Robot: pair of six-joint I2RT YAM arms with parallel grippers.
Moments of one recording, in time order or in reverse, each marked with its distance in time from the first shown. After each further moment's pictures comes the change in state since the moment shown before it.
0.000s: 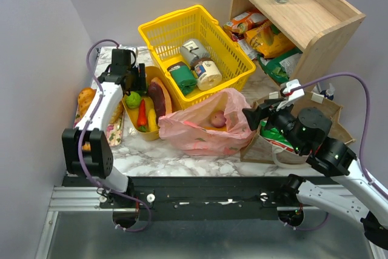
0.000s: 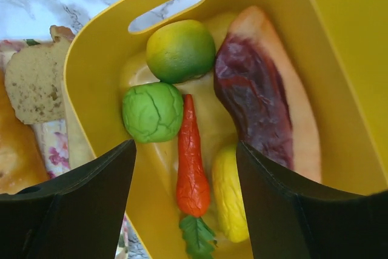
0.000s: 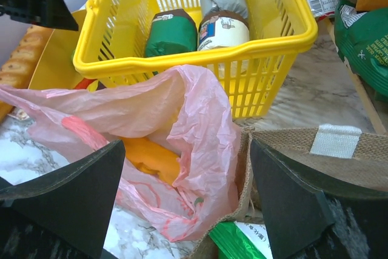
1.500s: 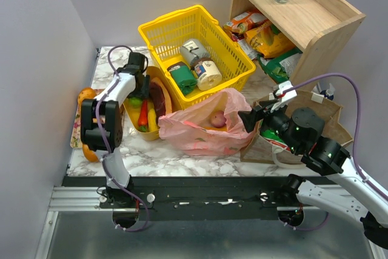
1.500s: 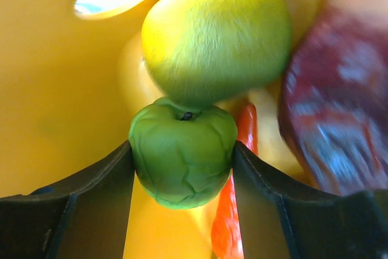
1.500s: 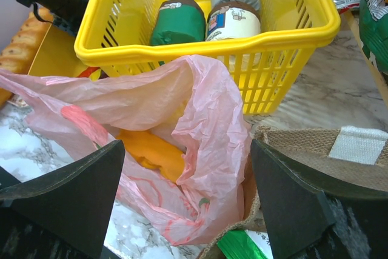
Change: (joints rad) left arm -0.040 0.418 0.151 -0.104 -0.211 0.082; right arm 0.000 0.006 -0.055 0.048 -0.041 -0.015
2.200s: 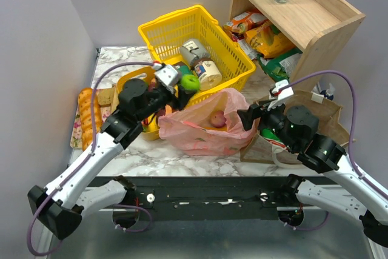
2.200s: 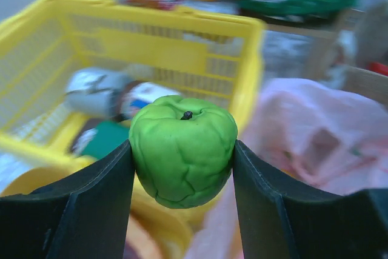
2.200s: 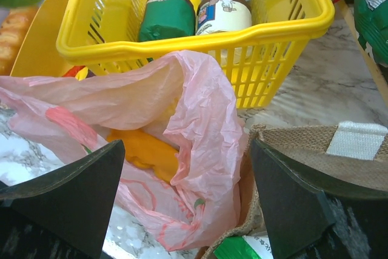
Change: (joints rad) left arm -0.445 -0.935 -0.439 0.602 0.390 0.057; right arm 0.000 0.036 0.000 0.000 0.037 0.015
